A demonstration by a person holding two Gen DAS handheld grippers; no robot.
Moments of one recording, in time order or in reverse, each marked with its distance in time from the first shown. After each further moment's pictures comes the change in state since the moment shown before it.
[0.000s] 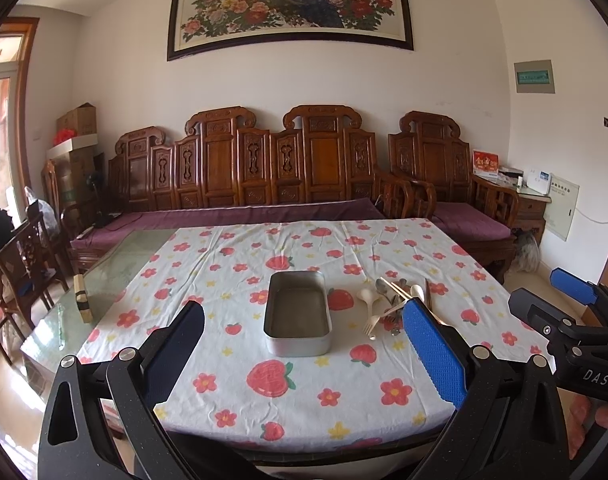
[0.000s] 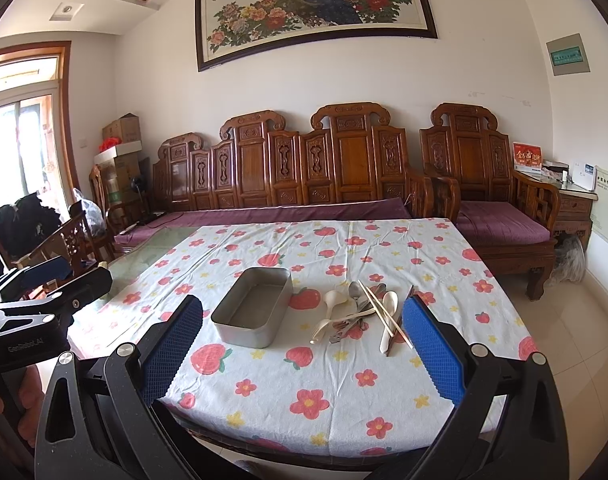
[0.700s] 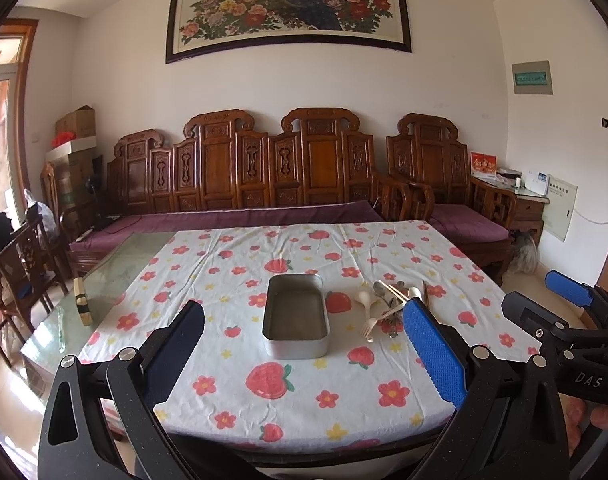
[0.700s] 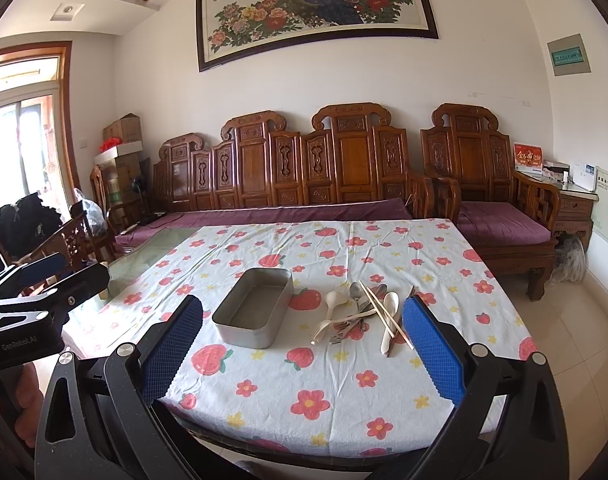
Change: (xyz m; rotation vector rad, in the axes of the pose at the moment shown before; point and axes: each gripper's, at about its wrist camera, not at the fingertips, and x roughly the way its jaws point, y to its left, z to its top) left arm -0.016 -0.010 0.018 0.003 -0.003 -0.005; right arm 0.000 -0.001 0.000 -0.001 -0.001 0.001
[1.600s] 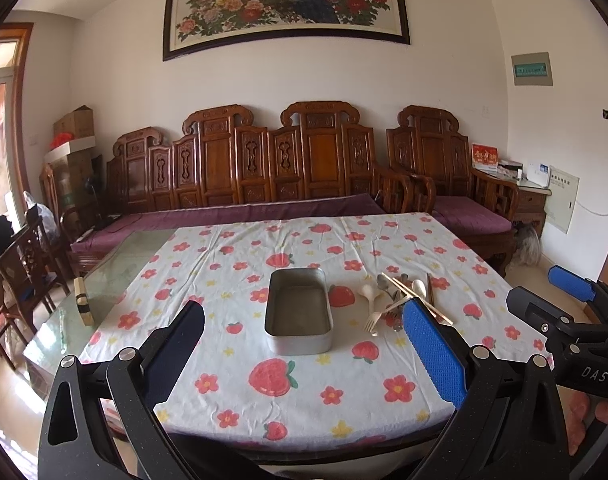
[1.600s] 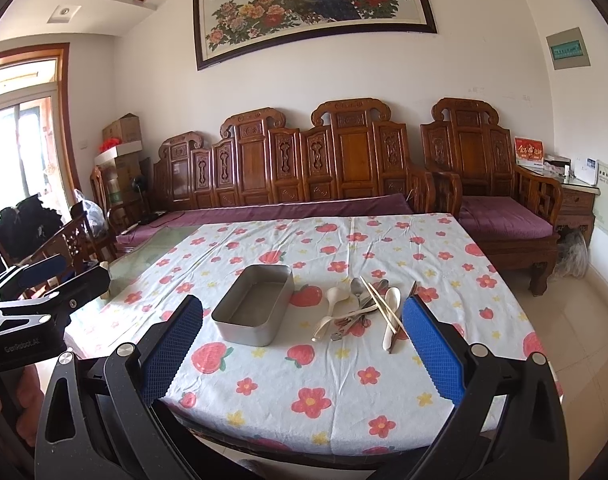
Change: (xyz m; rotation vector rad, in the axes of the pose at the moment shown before) left arm 0.018 0.007 -0.010 0.015 0.024 0.000; right arm 0.007 -0.003 -0.003 0.004 0.018 0.000
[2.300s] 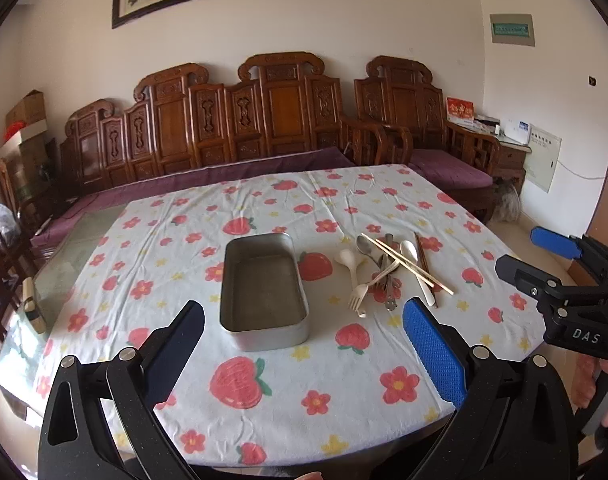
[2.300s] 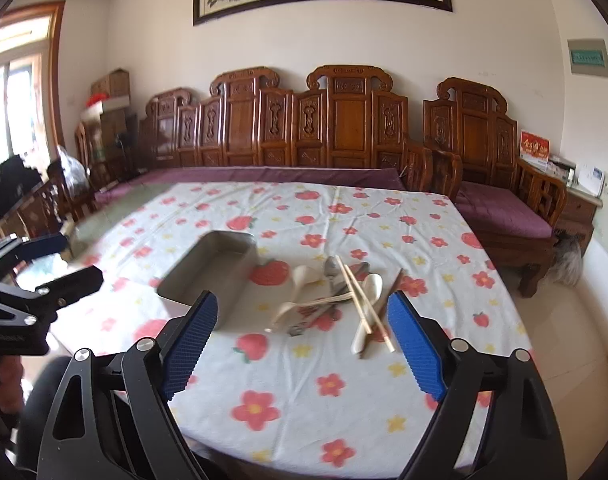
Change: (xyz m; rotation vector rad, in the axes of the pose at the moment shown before) left arm 0.117 -0.022 -0.018 0.082 0.154 -0.123; right arm 0.104 -0.050 -0.009 -0.109 0.126 -0.055
